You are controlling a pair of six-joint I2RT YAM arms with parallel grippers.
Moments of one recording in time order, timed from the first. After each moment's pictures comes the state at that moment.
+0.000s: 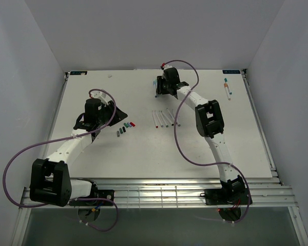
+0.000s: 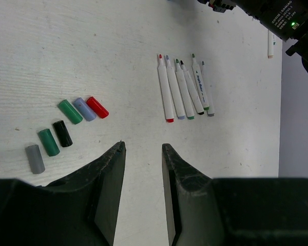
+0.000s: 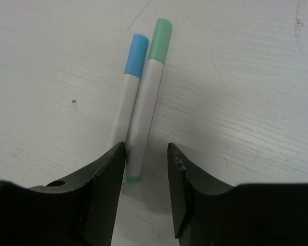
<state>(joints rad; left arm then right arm) -0.19 1.28 0.77 -0.04 0.30 -0.64 0.46 2.60 2.22 -0.24 -0.06 0.23</state>
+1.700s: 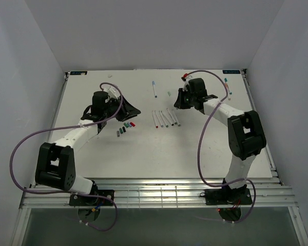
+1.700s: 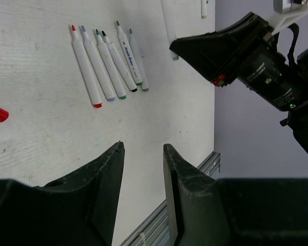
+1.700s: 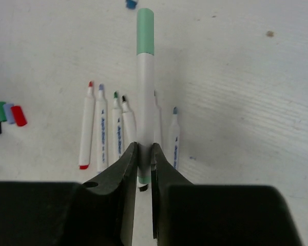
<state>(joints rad) -0.24 1.43 0.88 0.03 0.56 -0.80 0.38 1.88 1.31 -0.12 -0.22 0.24</state>
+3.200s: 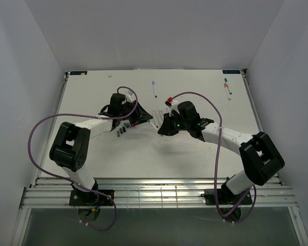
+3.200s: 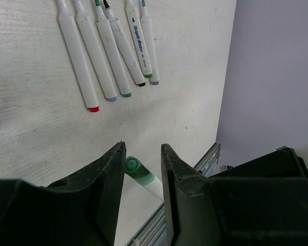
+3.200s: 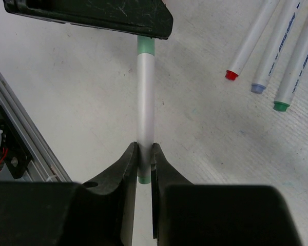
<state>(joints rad) -0.37 1.71 0.95 0.16 0.55 -0.90 0.66 1.51 0.89 0.01 -0.39 0.33</state>
